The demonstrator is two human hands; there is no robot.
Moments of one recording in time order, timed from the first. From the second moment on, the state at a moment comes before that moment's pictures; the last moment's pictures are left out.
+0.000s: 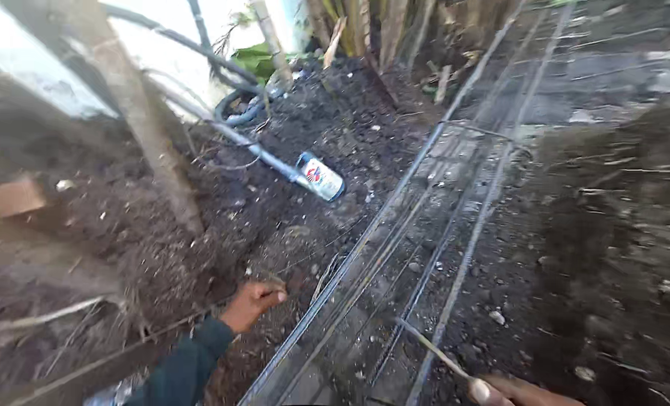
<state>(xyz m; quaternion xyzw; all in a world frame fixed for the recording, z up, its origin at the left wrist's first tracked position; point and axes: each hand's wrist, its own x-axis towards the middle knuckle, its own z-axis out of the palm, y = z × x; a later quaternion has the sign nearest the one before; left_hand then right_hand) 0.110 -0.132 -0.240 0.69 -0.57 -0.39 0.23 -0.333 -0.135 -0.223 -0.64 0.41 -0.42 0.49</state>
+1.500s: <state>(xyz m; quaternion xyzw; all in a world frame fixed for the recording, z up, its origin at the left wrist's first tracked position) 0.015 -0.081 -0.190 0.72 -0.51 -0.44 0.18 -0.209 -0.076 -0.219 -0.87 0.36 -0.23 0.24</state>
